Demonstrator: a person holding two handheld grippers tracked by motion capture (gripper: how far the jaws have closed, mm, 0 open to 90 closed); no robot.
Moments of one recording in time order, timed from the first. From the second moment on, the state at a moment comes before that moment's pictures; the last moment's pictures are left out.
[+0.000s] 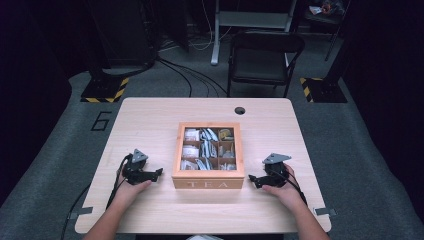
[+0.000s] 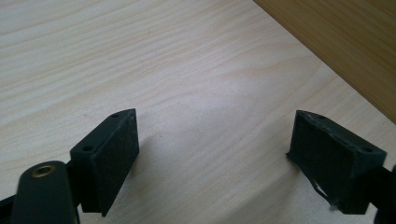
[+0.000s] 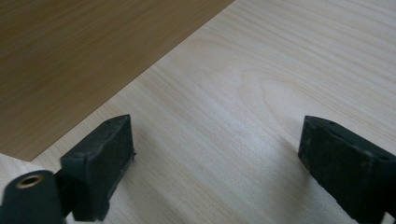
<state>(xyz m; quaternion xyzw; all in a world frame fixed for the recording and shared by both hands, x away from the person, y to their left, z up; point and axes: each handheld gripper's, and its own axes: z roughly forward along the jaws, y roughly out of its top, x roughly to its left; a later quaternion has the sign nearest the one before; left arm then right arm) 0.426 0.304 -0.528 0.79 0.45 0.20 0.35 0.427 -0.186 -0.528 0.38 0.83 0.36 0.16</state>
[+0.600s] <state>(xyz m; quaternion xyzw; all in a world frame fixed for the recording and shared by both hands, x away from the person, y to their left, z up) 0.412 0.308 -0.501 0.79 0.45 0.17 0.39 0.423 -0.186 -0.518 0.39 0.84 0.35 0.15</state>
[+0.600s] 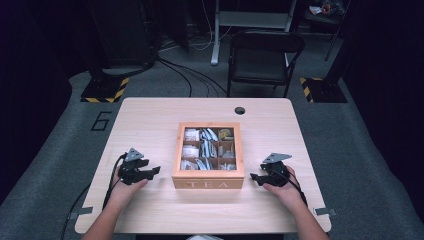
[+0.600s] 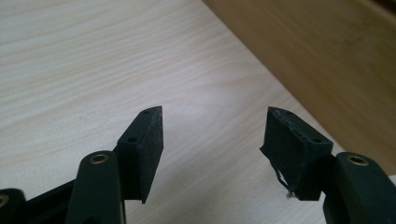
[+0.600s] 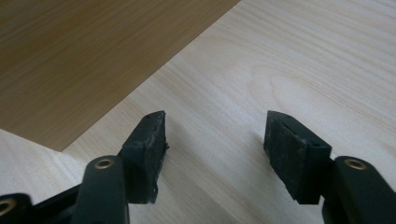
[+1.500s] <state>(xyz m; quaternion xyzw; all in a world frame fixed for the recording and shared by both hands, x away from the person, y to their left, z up) 0.388 0.289 -0.452 0.82 0.38 0.14 0.41 0.415 -0.190 -0.500 0.39 0.82 0.37 0.16</state>
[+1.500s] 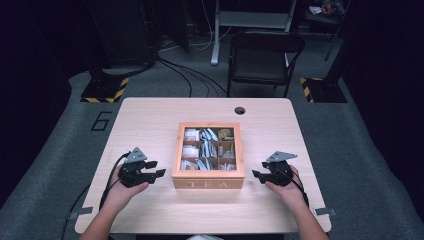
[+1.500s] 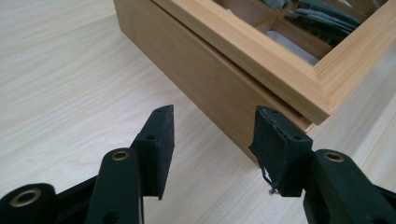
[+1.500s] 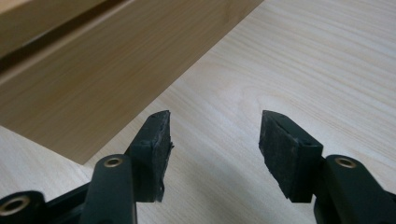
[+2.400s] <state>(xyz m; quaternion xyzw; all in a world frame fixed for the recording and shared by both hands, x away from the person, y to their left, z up) 0.365 0.262 -0.461 0.84 0.33 0.10 0.42 0.401 -0.183 -0.483 0.36 0.83 0.39 0.15</state>
